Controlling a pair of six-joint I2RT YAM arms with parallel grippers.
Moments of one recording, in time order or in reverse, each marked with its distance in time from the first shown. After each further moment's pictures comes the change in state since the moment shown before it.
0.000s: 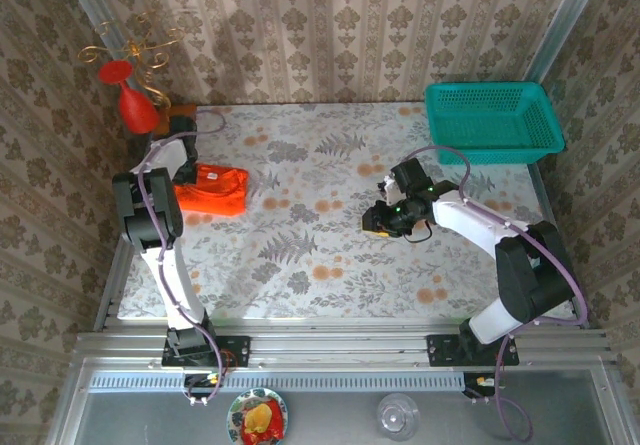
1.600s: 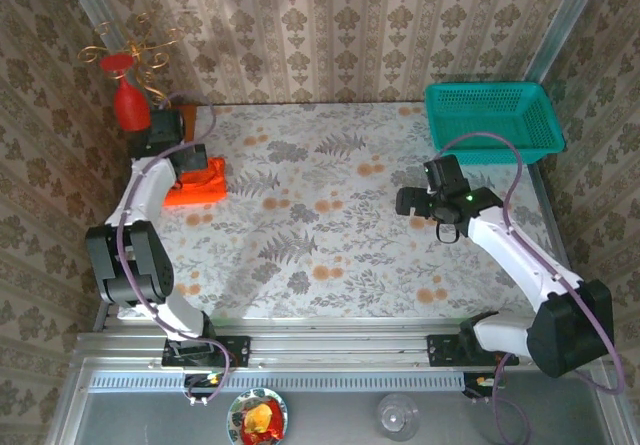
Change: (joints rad) left arm -0.060 -0.514 -0.338 0.201 0.239 -0.206; right arm -0.094 -0.322 -0.036 -0.097 0.647 -0.132
